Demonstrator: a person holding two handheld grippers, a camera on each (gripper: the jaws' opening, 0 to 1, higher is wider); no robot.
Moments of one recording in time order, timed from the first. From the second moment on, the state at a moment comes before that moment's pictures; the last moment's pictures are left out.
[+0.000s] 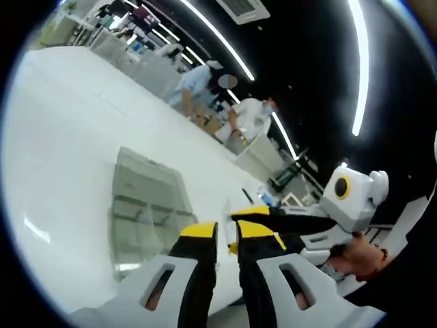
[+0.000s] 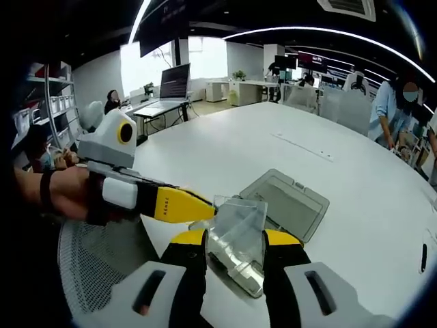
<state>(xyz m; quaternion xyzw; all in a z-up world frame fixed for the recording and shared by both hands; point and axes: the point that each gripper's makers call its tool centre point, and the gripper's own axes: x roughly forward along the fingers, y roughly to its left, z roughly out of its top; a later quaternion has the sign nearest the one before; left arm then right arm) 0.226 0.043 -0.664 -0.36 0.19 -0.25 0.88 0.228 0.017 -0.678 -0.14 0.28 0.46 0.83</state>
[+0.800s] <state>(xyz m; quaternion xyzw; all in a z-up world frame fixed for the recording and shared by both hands) 0.229 0.048 -0.659 -0.33 0.16 -0.26 0.89 0.227 0.024 -0.678 -0.10 0.29 0.48 0.82</state>
